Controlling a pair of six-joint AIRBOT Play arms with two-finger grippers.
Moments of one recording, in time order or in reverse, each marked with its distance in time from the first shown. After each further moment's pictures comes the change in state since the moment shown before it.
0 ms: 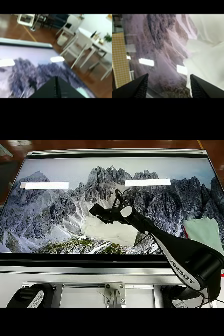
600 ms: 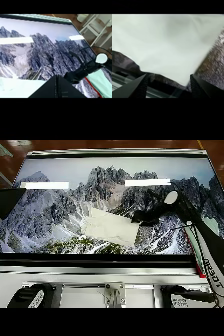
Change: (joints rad) left arm 0.011 0.046 -0.007 0.187 -0.154 -0.085; right arm -0.467 0.195 -0.080 -0.628 0.758 0.015
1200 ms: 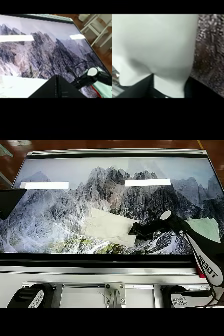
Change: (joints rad) left arm 0.000 0.000 0.000 0.014 -0.005 -0.033; right arm -0.006 -0.083 -0.265 0.251 -0.224 -0.087
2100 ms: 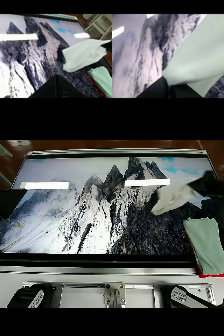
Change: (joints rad) left arm 0.000 -0.006 -0.005 0.032 0.000 0.011; right arm -0.646 0.266 0.522 0.055 0.279 -0.107
